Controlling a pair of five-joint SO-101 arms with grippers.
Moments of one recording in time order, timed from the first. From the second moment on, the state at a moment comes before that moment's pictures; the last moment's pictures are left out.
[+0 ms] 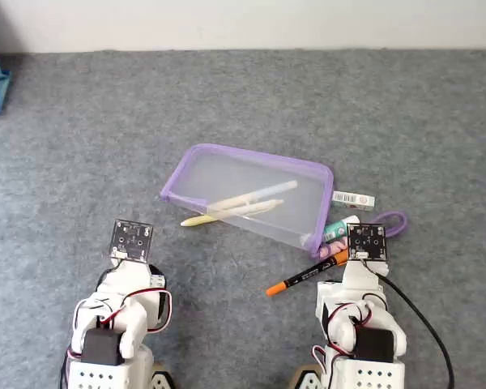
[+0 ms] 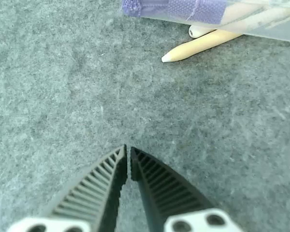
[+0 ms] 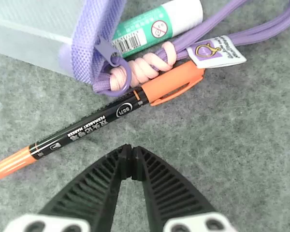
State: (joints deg) left arm 0.6 -103.3 97.0 72.0 2.0; right arm 2.5 -102.9 95.5 74.2 1.0
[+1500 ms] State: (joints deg) left arm 0.6 -103.3 97.0 72.0 2.0; right arm -12.9 -102.9 95.5 74.2 1.5
